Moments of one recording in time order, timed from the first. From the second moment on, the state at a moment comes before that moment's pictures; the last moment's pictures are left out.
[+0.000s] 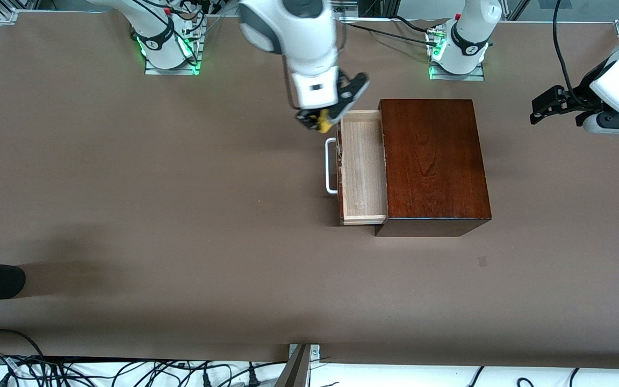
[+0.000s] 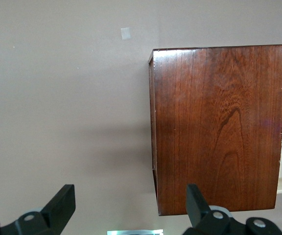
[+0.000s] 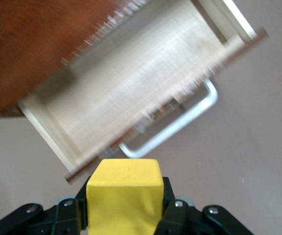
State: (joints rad) left arm -0.09 -0.07 0.05 -1.70 -0.02 1.53 -0.02; right arm 0.79 0.49 0.21 -1.37 -0.09 1.97 0.02
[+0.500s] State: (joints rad) left arm -0.09 -0.06 0.05 -1.69 -0.02 1.53 -0.02; right arm 0.92 0.68 0.20 -1.20 -0.26 1.97 -0.11
